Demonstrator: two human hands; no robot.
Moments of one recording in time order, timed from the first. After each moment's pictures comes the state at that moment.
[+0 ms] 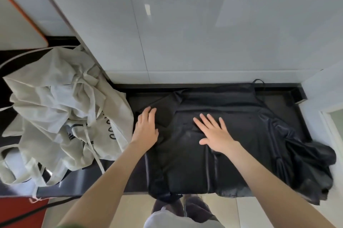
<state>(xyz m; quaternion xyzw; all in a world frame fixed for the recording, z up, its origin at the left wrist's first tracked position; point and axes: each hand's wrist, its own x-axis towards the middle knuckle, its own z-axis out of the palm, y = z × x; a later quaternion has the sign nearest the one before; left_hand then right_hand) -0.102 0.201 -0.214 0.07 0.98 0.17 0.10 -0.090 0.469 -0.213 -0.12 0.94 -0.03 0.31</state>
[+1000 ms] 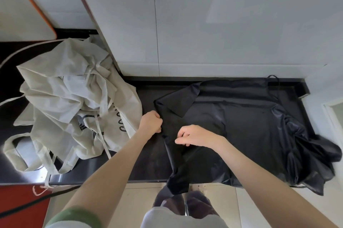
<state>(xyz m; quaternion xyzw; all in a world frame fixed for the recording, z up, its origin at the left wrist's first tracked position) -0.110 0.191 -0.194 -0.19 0.85 0.40 0.28 -0.074 0.375 -0.169 -0.04 0.83 -0.34 0.44</state>
